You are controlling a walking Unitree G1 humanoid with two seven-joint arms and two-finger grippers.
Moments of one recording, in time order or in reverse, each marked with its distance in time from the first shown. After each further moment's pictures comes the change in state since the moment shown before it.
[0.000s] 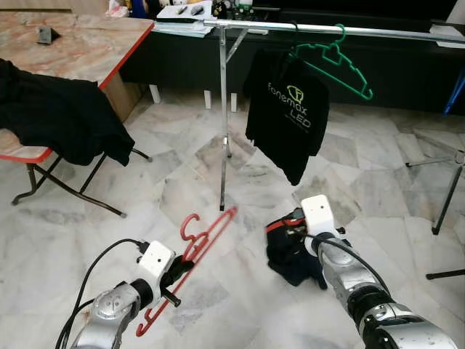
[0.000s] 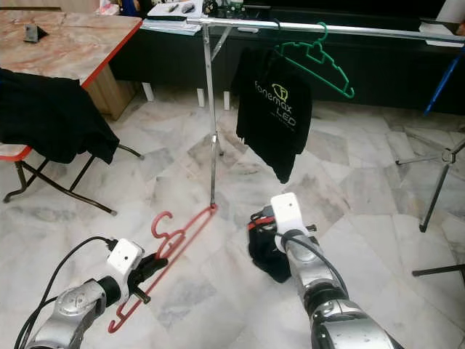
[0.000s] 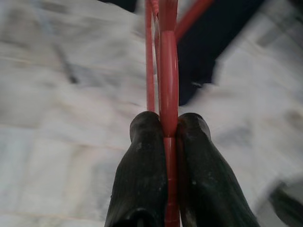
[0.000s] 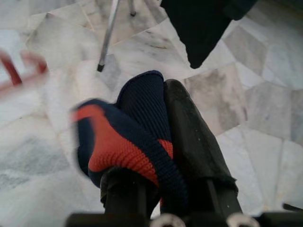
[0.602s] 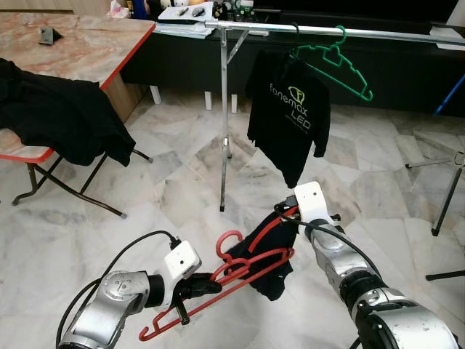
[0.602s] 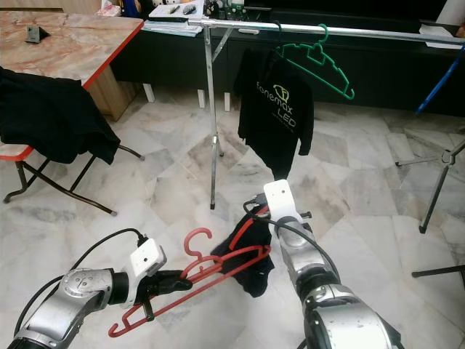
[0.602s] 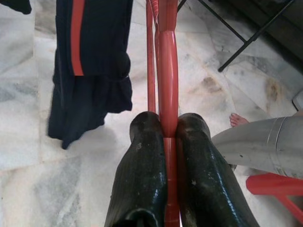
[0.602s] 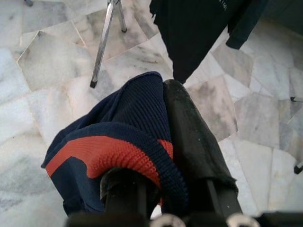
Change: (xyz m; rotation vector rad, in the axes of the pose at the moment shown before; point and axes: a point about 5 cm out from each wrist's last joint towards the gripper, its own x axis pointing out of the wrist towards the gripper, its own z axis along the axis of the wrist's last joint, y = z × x) left arm 0.000 -0.031 0.038 0.057 0.060 -0.359; right arm 0.007 0.004 0.029 0.003 -0.040 -0.040
